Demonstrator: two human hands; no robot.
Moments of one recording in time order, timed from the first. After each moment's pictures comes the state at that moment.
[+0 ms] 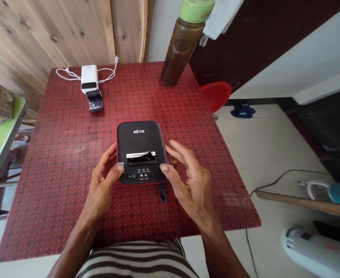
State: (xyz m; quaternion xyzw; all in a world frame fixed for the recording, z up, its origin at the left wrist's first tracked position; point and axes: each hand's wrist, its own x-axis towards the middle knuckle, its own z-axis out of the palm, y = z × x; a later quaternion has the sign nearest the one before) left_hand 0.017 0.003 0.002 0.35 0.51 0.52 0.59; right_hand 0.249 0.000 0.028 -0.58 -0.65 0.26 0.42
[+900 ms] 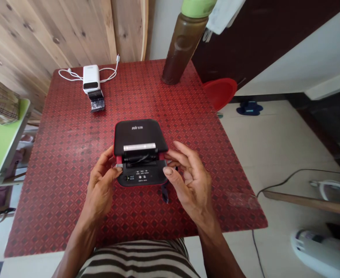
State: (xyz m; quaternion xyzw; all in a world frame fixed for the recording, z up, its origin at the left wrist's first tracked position) left_hand 0.018 0.006 0.017 0.31 0.55 0.52 0.58; right_hand 0.246 -0.007 0.006 -0.56 -0.58 0.35 0.48
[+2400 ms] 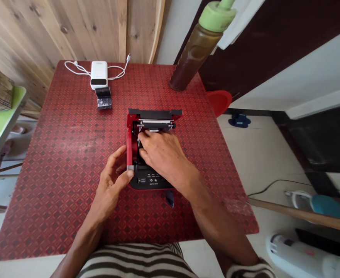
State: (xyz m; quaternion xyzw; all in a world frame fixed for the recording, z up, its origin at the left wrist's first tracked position) left_hand 0.008 -0.005 -0.006 0.36 0.48 0.52 0.61; right_hand 0.169 0.098 0.073 -0.51 -0.86 0.08 -0.05
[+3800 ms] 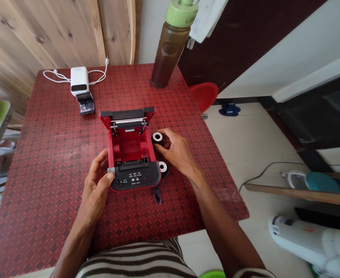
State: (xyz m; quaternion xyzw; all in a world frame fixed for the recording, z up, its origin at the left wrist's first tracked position) left_hand 0.006 -0.005 -0.019 0.38 0.49 0.53 0.58; right_hand 0.279 0.092 -0.020 -0.59 -0.65 0.33 0.35
